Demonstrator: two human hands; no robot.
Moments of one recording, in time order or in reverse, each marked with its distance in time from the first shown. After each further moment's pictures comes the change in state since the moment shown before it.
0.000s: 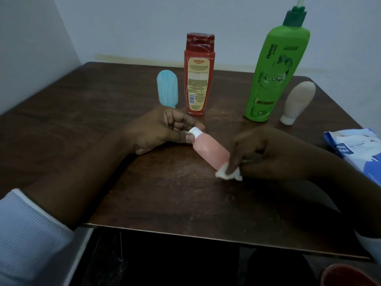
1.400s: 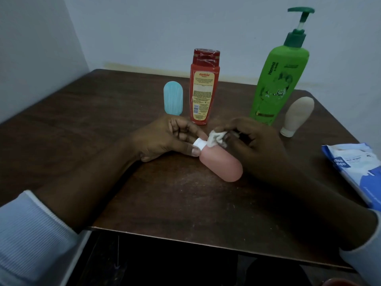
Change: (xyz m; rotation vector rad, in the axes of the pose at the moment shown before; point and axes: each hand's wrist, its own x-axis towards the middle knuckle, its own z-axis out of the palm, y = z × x) left_hand -0.004 -0.002 0.001 -0.104 -0.063 0.046; right_hand 0.030 0.008 0.028 -0.150 0.619 0.073
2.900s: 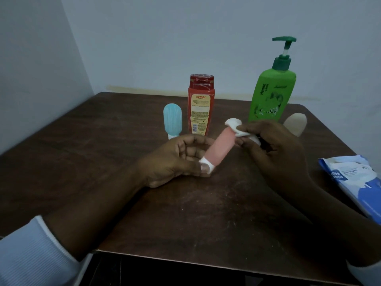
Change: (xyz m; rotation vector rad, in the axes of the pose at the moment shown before) left_hand -0.001 0.007 0.021 -0.174 0.005 -0.065; right_hand -0.006 -0.006 -0.025 -0.154 0.299 -0.017
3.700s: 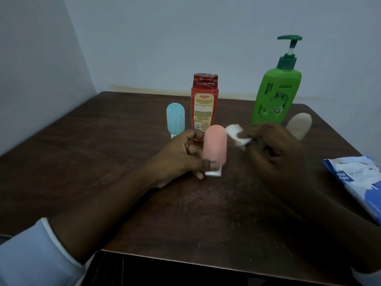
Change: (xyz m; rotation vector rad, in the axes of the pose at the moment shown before) left_hand 0.003 0.002 0.013 0.152 0.182 0.028; right_hand -0.007 -0.005 0.004 0.078 -0.013 -0.047
